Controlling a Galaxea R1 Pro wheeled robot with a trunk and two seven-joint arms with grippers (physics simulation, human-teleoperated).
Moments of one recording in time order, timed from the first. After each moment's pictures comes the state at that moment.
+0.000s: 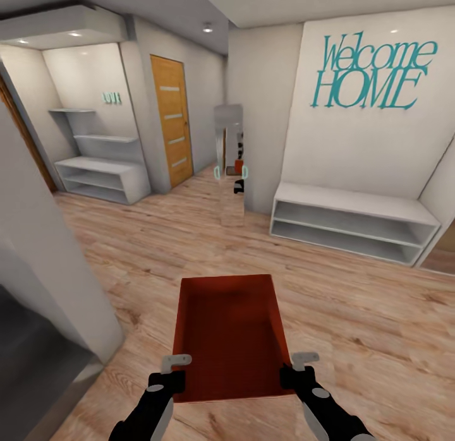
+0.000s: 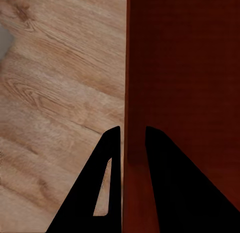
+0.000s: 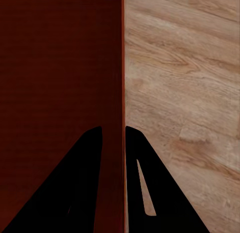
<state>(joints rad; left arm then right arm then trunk) -0.41 -0.17 0.07 -0.61 -0.09 0.20 0.19 -0.50 0.02 0.15 -0.37 -0.10 -0.08 -0.02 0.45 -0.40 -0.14</state>
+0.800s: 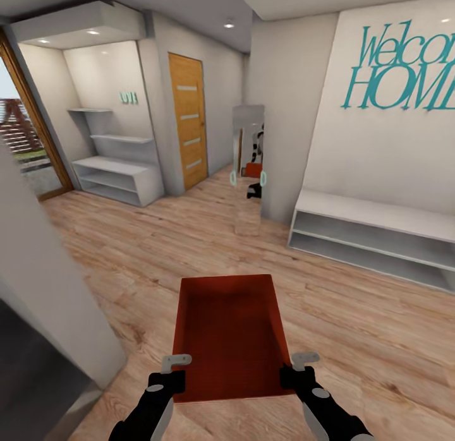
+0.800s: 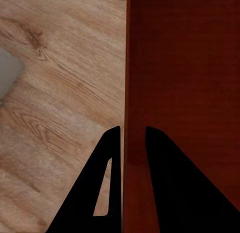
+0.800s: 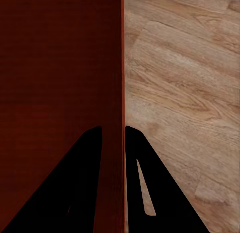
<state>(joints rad) -0.41 -0.17 0.07 -0.61 -0.09 0.20 0.19 -0.50 0.02 0.15 -0.37 -0.10 -0.09 -0.02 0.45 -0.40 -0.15</state>
